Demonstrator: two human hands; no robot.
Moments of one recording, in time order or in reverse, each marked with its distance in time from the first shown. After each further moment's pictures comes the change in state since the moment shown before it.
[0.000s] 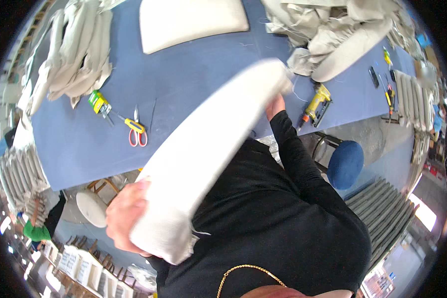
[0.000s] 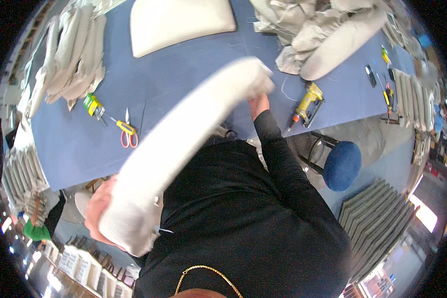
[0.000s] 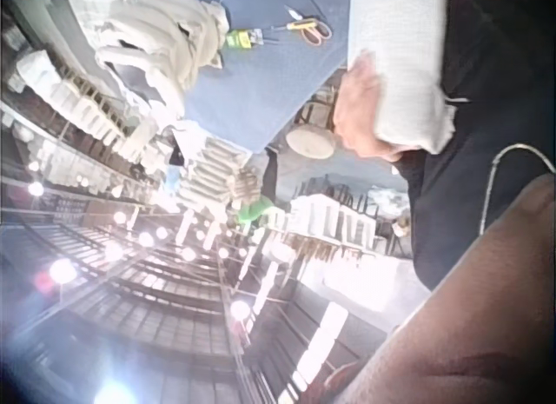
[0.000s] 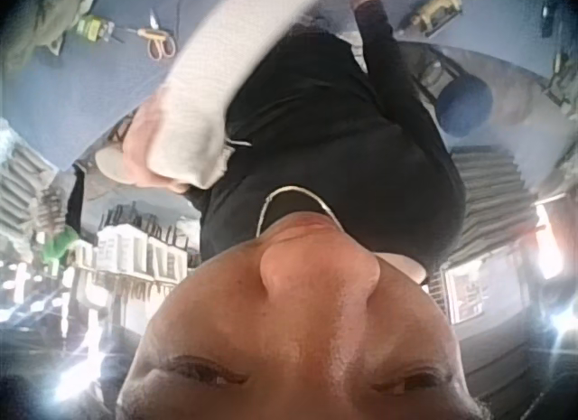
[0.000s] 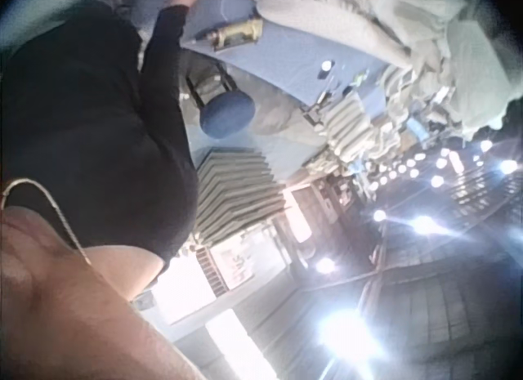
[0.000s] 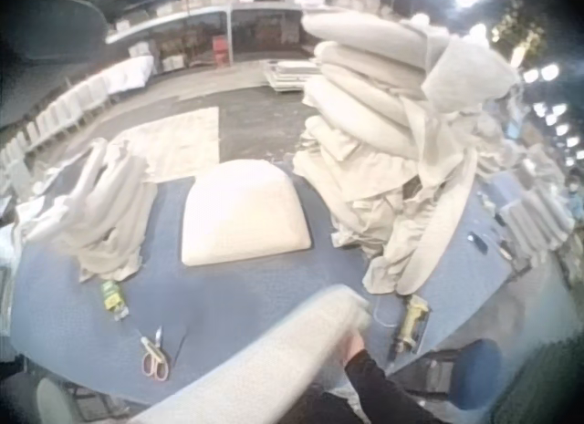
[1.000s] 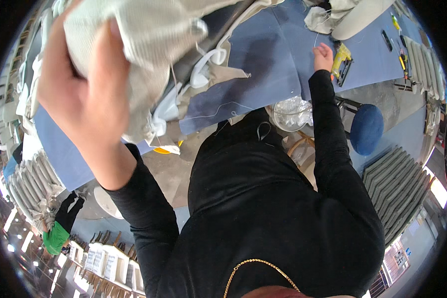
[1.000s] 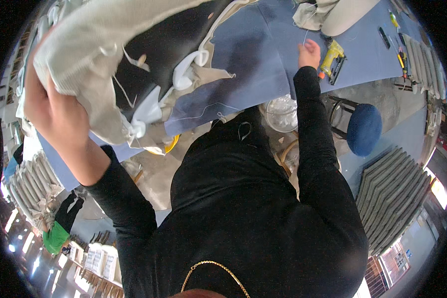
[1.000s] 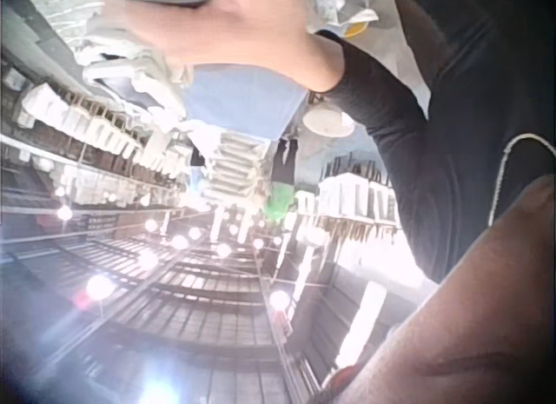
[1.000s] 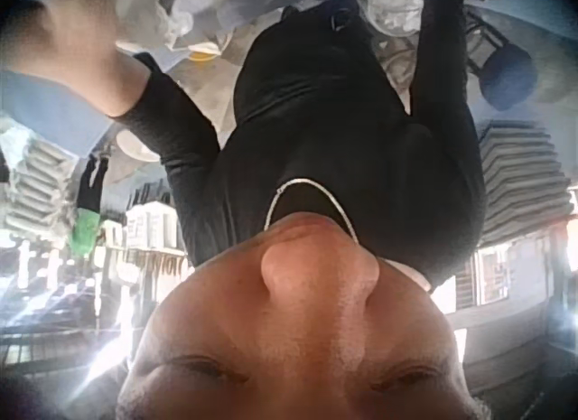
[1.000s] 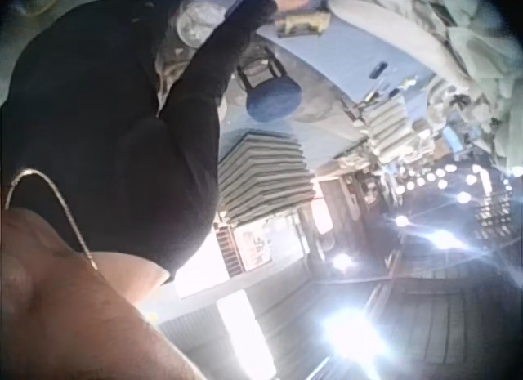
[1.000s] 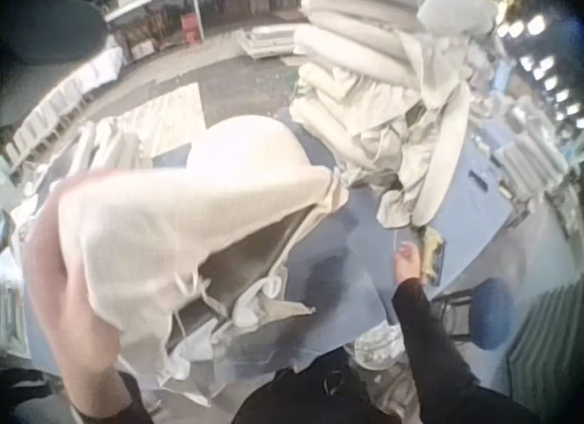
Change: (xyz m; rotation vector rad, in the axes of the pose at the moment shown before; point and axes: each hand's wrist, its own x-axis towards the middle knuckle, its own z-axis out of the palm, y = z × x) left_hand 0.127 -0.094 -0.010 0.218 -0.270 0.302; right_hand 0.026 -0.040 -0.070 -0.719 0.375 -0.586
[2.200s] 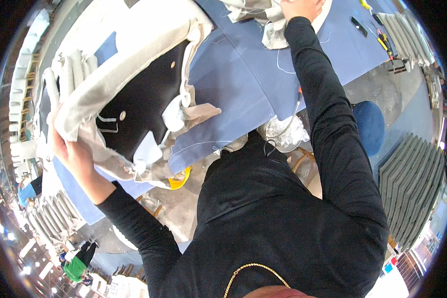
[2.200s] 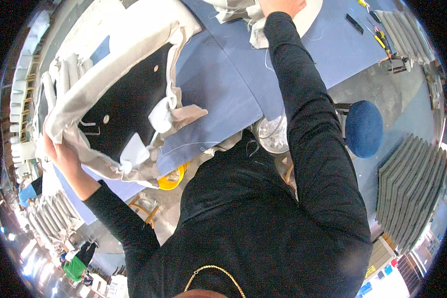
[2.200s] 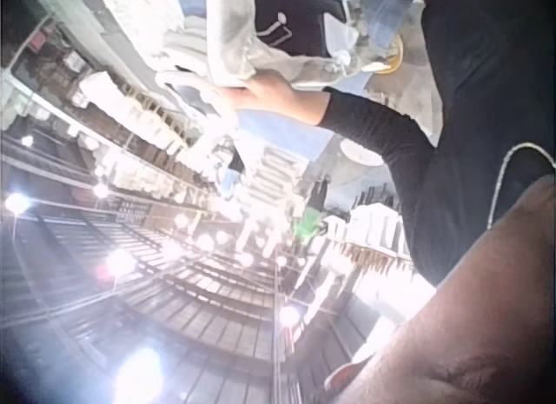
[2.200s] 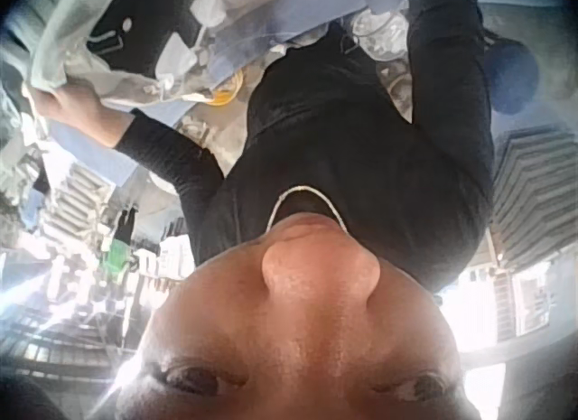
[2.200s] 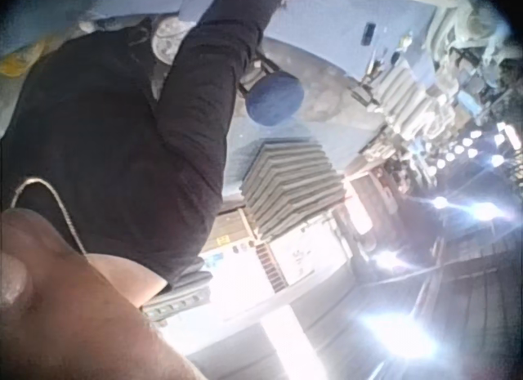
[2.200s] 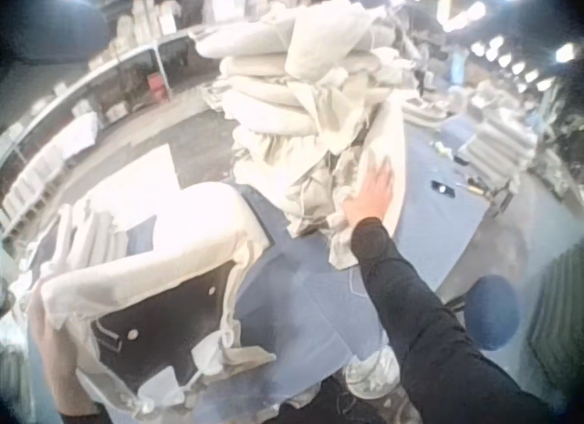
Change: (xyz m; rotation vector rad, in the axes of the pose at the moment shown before) left_hand 0.012 -0.035 -0.015 -0.154 0.016 -0.206; right_hand 0.146 -0.257 0.002 -0.664 0.593 -0.604
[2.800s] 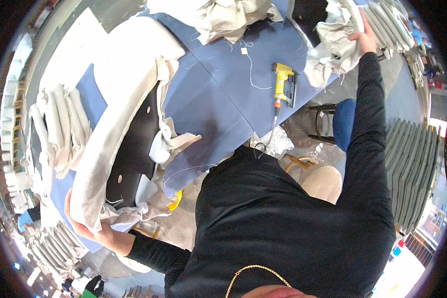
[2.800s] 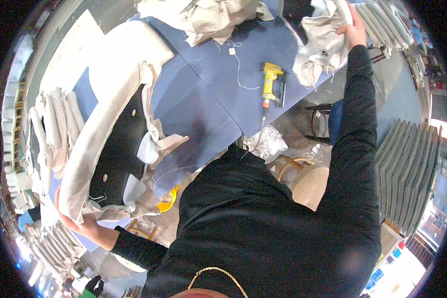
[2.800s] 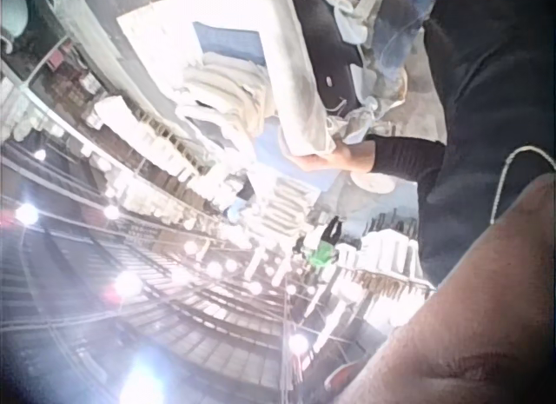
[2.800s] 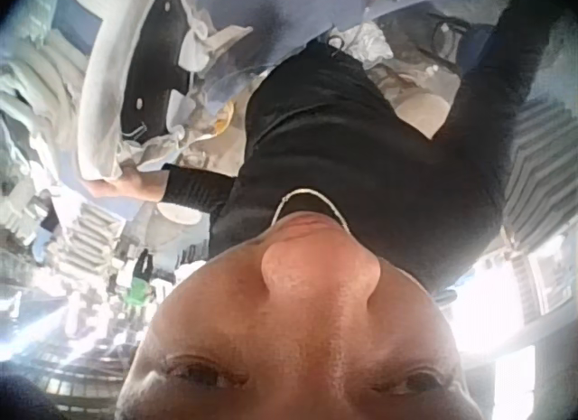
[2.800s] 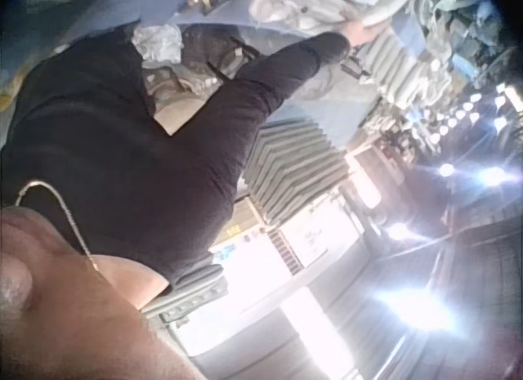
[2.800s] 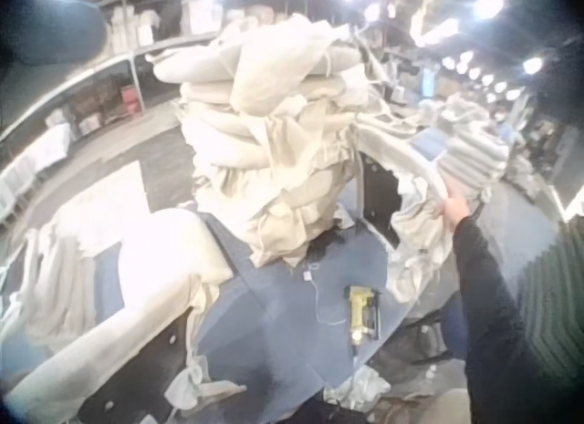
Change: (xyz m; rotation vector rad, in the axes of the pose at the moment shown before) left_hand -0.069 0.047 0.012 0.050 0.218 -0.139; right_hand 0.172 0.276 -0.141 0.680 -0.498 0.283
